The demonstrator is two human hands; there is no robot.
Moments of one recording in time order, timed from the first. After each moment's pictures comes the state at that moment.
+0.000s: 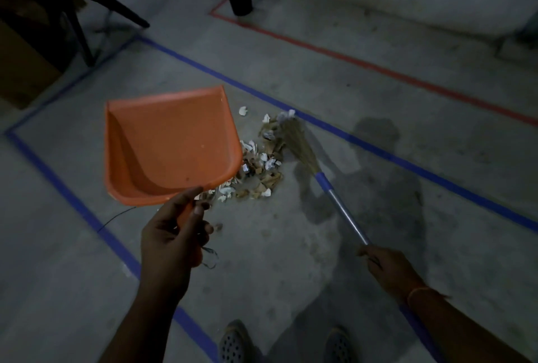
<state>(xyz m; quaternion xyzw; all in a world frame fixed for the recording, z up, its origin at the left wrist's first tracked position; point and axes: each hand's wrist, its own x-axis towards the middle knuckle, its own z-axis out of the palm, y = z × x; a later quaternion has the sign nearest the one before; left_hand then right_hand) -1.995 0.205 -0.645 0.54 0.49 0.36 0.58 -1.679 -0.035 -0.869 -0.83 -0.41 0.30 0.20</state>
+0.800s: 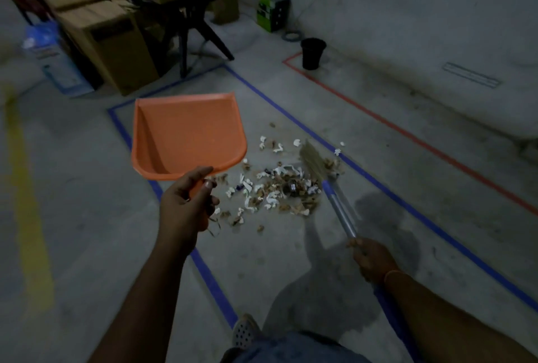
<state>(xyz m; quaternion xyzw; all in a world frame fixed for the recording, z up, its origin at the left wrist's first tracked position) -2.246 0.191 -0.489 0.48 0.48 0.48 0.54 -1.882 0.030 -0.659 -0.81 -0.39 0.37 0.23</state>
